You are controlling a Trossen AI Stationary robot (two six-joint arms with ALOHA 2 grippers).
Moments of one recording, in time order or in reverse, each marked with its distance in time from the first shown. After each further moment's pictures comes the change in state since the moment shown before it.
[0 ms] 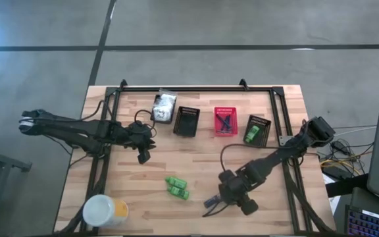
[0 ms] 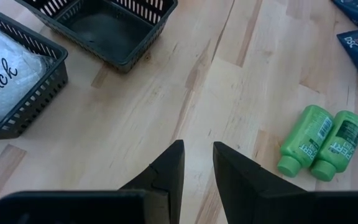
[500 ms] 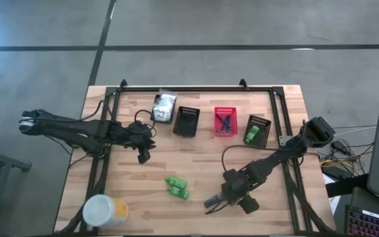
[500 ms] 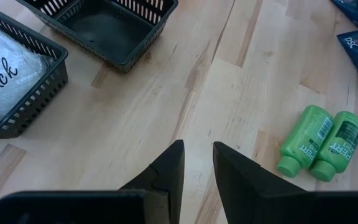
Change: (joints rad) left arm 0.000 0.000 0.000 0.000 0.000 -0.003; right arm 0.009 0.000 -0.126 0.088 0.003 0.080
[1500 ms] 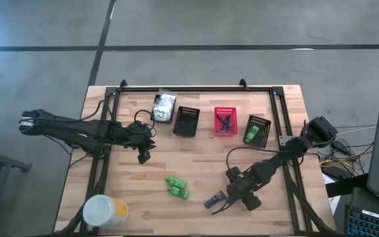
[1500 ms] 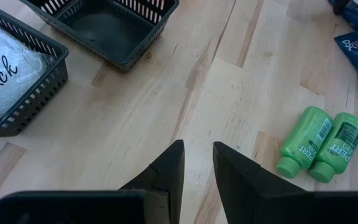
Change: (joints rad) left arm 0.000 0.000 0.000 0.000 0.000 -0.010; right arm 0.032 -0.004 -0.148 0.122 0.126 -0.029
